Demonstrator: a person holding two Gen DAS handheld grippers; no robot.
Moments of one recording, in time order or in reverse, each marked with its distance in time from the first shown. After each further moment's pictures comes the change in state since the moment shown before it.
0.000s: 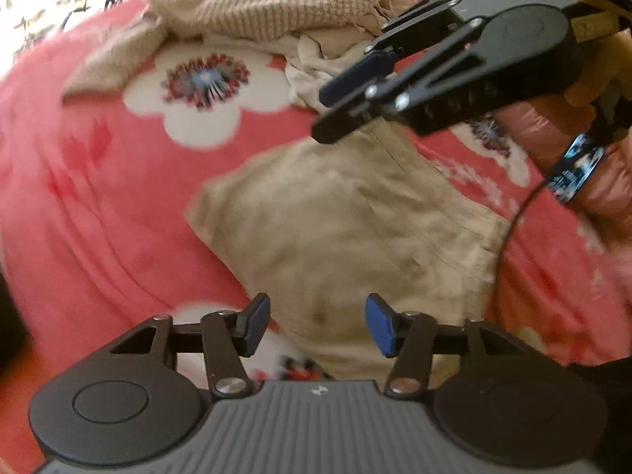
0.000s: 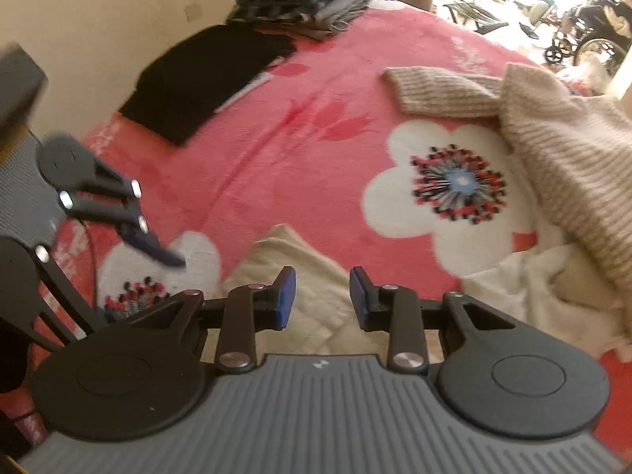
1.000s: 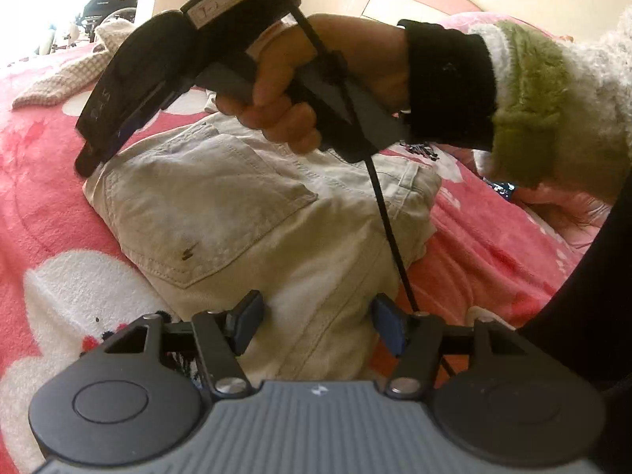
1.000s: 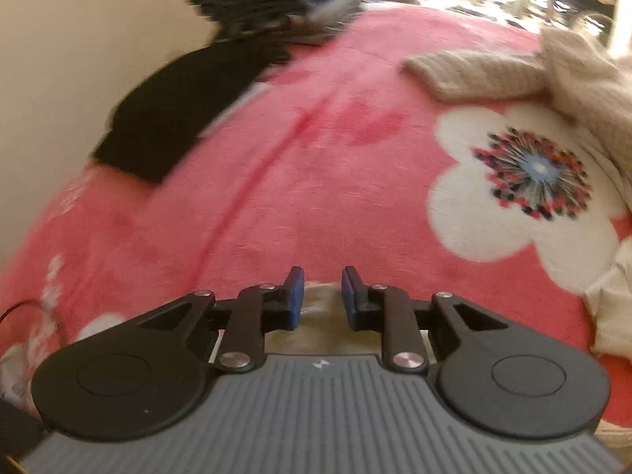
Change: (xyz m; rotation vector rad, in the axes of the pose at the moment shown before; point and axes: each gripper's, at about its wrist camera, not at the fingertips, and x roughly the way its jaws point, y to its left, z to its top) left arm 0.040 -0.039 -0.107 0.086 -0.270 -0.131; right arm 0.126 0.026 0.004 0.135 -0.133 0.027
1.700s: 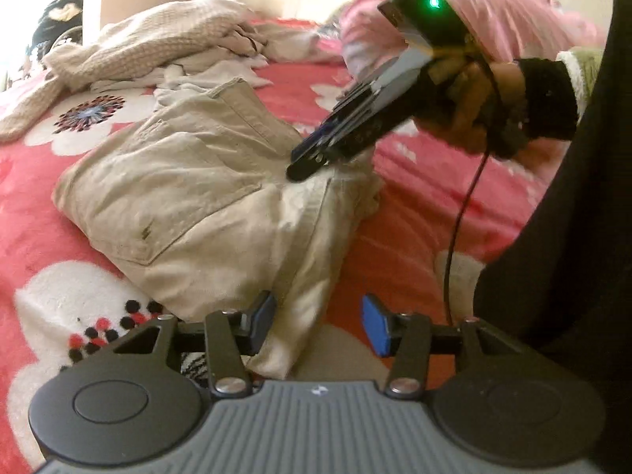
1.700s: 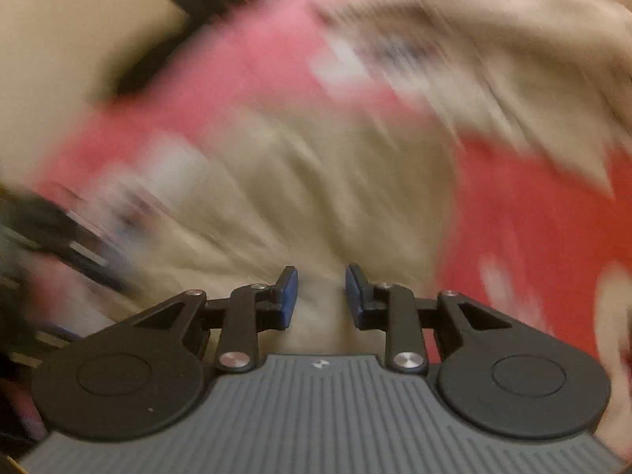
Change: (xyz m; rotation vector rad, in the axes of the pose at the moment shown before) left arm -0.005 -0.038 -0.010 0.209 0.088 -0.018; right arm -0.134 -0.040 -0.150 0.132 0.080 -0.141
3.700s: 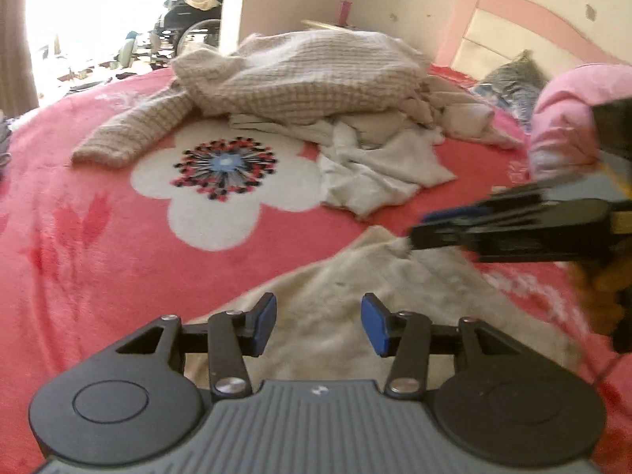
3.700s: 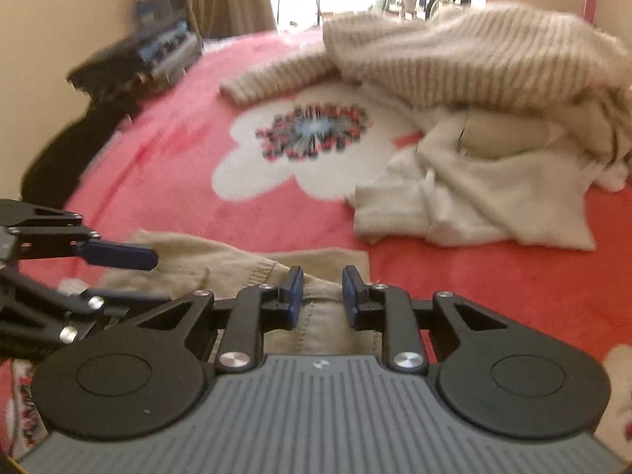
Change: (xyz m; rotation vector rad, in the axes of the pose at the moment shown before) left arm 0.067 0.124 0.121 -0.303 -0.063 0.334; right arm 0.033 -0.054 0.071 0.184 -0.248 -0.087
